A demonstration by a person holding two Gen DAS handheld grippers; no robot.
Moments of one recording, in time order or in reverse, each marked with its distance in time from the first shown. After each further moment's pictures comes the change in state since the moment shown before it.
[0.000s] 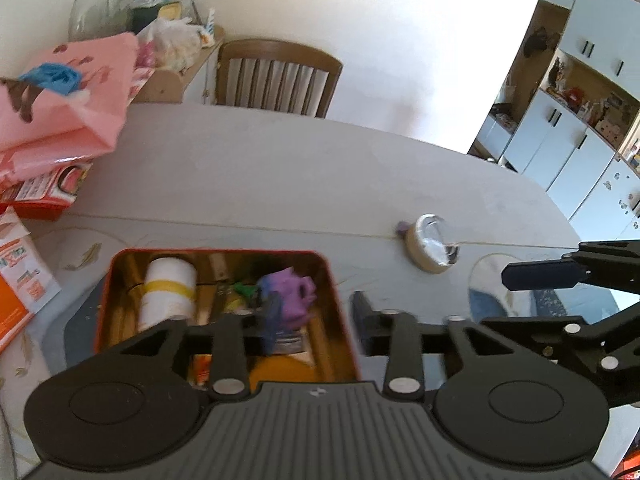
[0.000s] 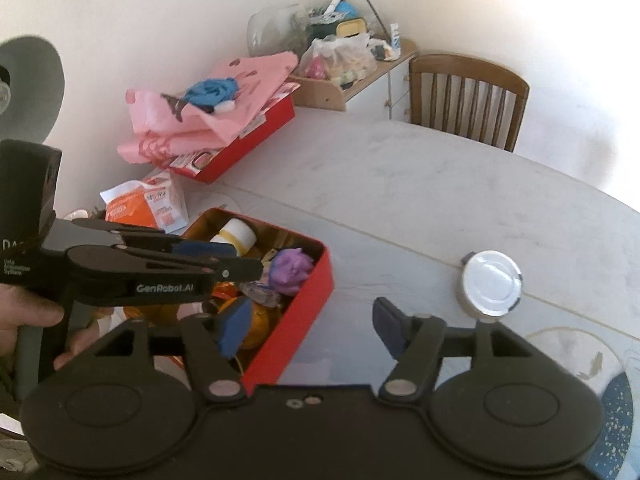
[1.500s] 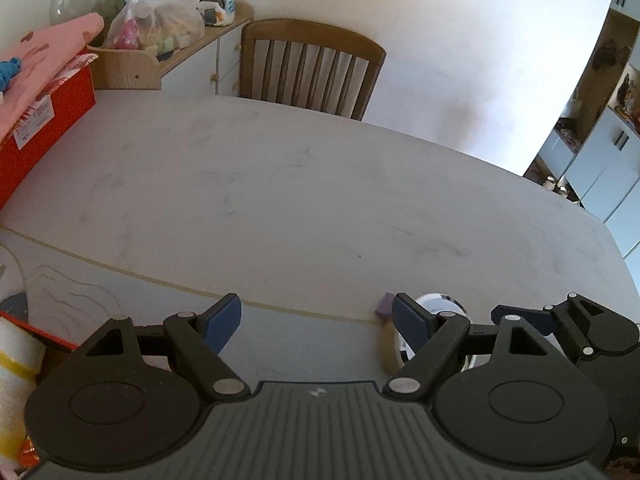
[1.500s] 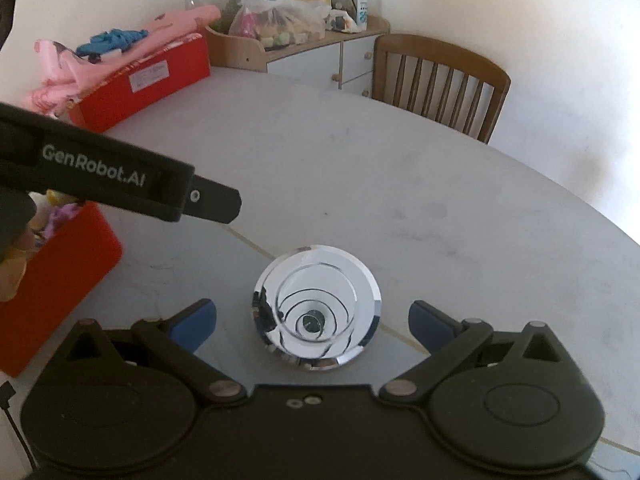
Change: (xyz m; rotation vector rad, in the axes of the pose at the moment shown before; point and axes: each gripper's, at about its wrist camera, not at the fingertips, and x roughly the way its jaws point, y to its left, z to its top) left arm 0.157 -0.084 0.064 -0.124 0.035 0.184; right arm 0.110 -0.157 -0.010 -0.131 0.030 -0.082
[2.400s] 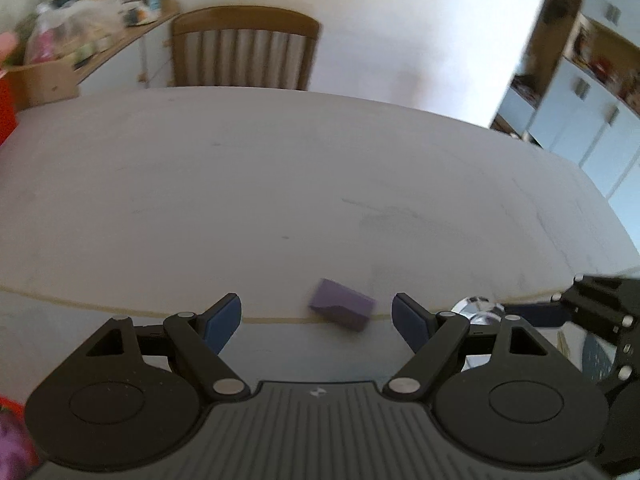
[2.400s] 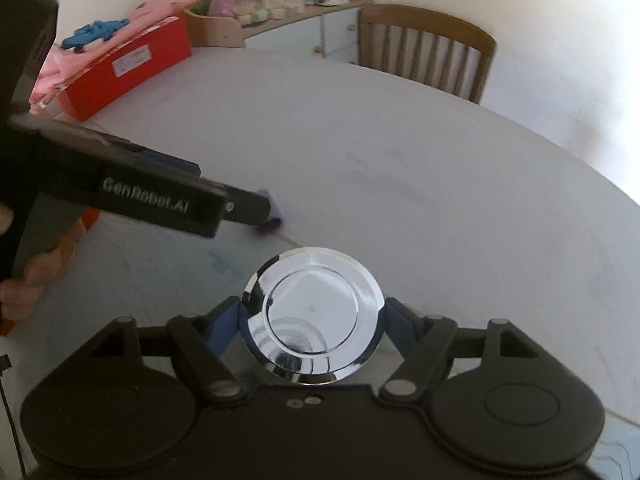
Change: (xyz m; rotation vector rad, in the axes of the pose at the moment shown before) left arm 0.048 -0.050 -0.017 0.178 0.031 -0.099; right arm -0.012 -0.048 -0.030 0.056 0.072 0.019
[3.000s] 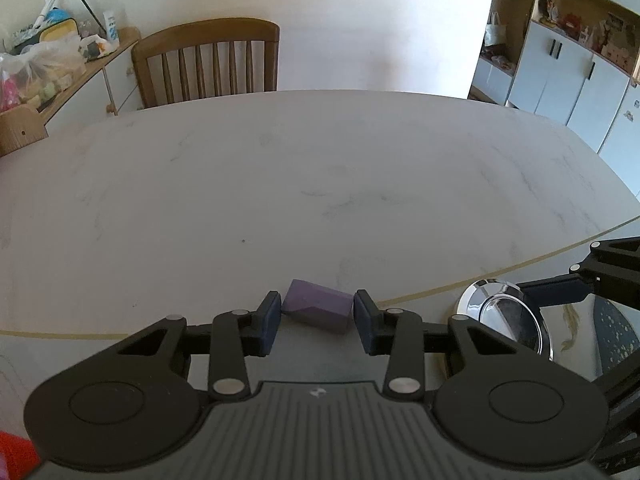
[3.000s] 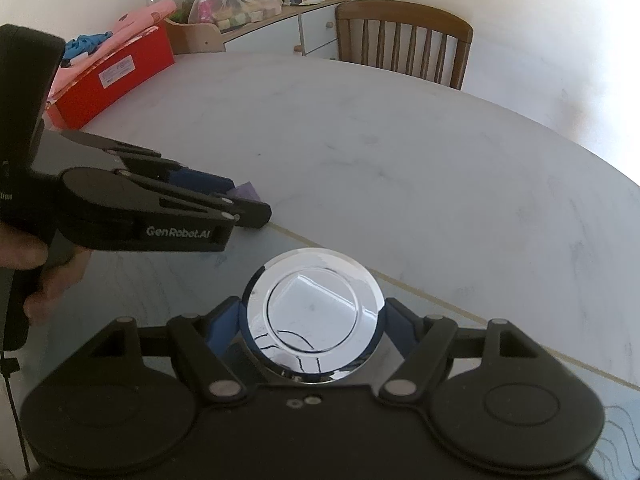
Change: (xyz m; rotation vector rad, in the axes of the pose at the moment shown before) left arm 0.009 -0.025 -0.008 0.135 -0.011 0.009; right arm -0.009 -0.008 -0.010 0.058 -0.005 -0.007
